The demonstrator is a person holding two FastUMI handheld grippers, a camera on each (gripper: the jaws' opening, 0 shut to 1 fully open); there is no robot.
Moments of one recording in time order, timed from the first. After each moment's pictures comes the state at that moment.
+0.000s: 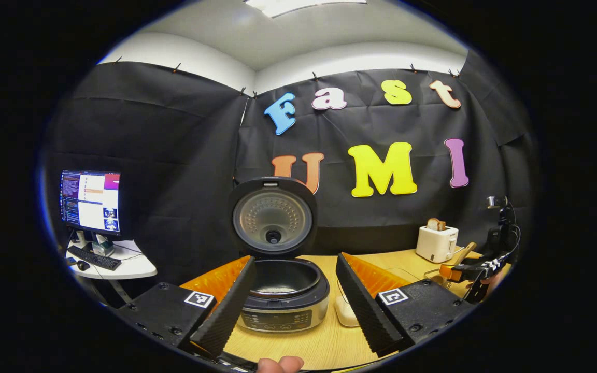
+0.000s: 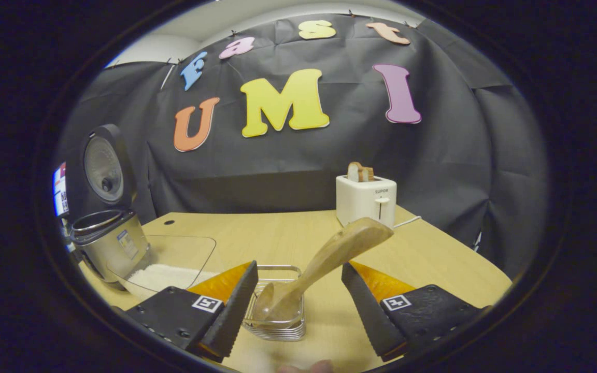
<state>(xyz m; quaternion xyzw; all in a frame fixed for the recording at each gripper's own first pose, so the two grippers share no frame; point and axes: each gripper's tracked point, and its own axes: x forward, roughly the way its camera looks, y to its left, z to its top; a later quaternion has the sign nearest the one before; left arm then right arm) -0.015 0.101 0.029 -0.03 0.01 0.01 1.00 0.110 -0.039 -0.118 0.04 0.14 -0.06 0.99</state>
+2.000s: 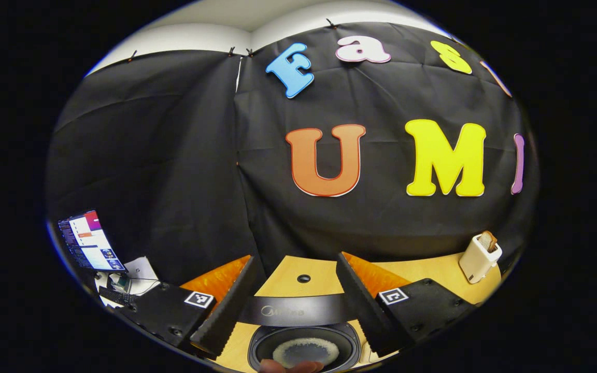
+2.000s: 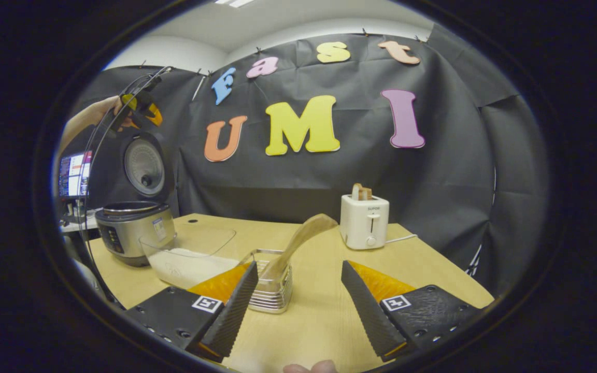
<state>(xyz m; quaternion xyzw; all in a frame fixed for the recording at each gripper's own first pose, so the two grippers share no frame) 0.259 0.181 0.123 0.01 0.19 0.08 0.98 0.034 -0.067 -0.100 -0.01 0.09 0.00 1.00</state>
